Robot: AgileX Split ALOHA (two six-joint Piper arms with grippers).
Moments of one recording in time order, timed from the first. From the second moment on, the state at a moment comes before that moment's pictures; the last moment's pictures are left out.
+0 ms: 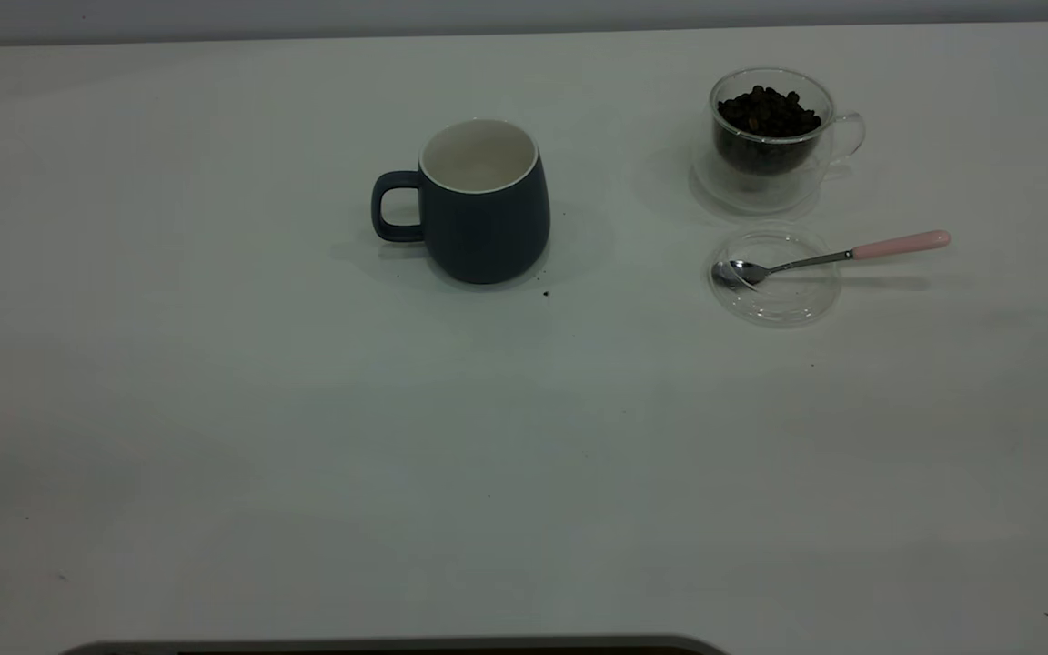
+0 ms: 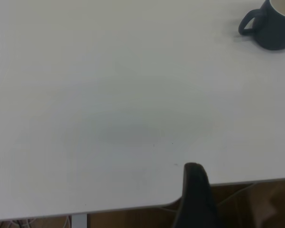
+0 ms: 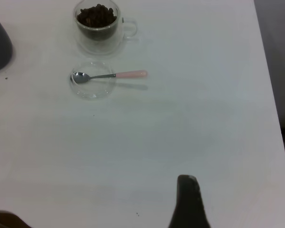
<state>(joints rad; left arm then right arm) -0.03 -0.02 -0.49 -0.06 1.14 0.03 0.00 0.03 -0.47 0.03 1.12 -0.08</state>
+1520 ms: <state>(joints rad) -0.03 -0.02 -0.49 -0.06 1.14 0.03 -0.04 1.51 -0.93 0.79 0.86 -0.51</state>
